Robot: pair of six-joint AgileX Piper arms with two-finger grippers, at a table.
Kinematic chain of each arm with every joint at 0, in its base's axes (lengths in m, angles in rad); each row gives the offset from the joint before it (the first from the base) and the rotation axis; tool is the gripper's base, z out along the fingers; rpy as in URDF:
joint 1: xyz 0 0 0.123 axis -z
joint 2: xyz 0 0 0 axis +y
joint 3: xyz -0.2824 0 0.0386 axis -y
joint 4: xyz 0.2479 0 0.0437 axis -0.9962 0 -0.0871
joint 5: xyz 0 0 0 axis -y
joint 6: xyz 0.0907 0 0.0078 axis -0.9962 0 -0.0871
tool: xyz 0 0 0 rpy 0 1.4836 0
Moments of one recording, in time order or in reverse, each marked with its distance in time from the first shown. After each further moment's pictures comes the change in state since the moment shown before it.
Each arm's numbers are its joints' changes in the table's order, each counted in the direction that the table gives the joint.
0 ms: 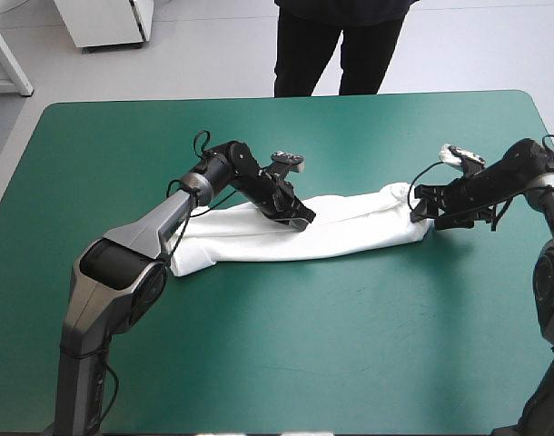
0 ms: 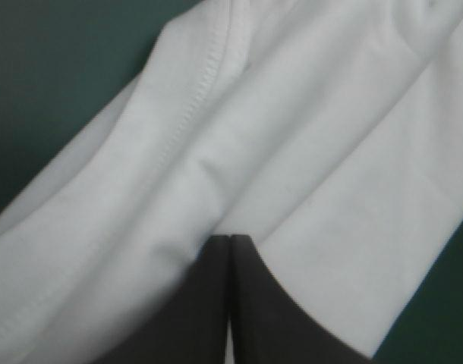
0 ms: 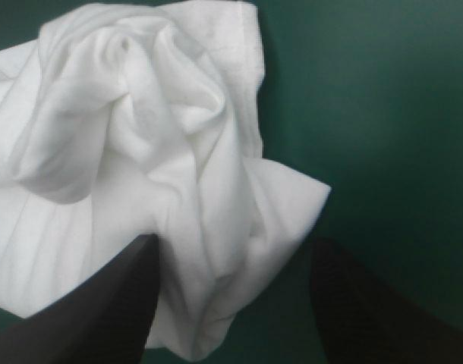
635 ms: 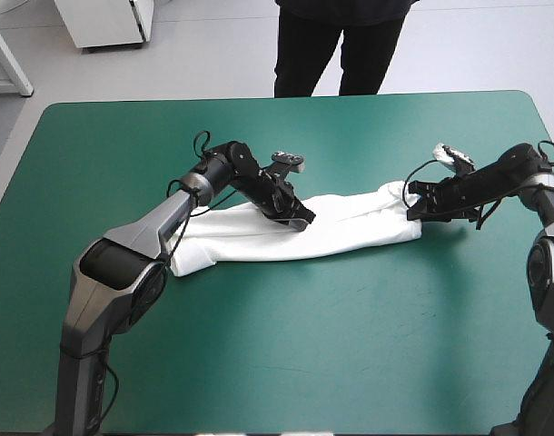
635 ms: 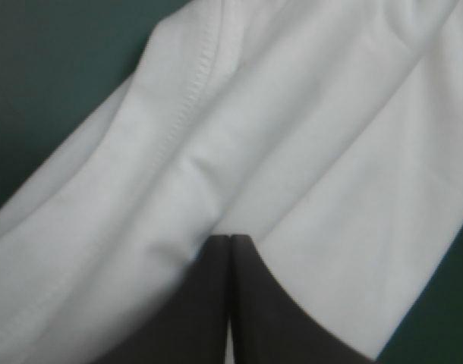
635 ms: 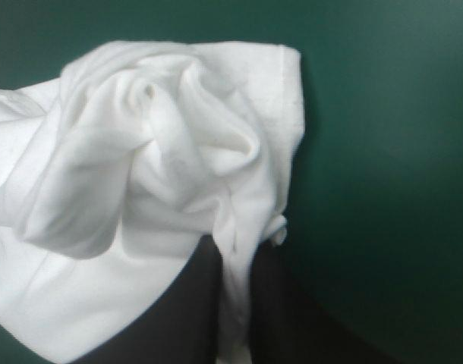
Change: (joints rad) left arm 0.000 0.000 0.000 -0.005 -0.001 -0.010; right arm 0.007 0.092 0.032 -0.160 -0.003 0.107
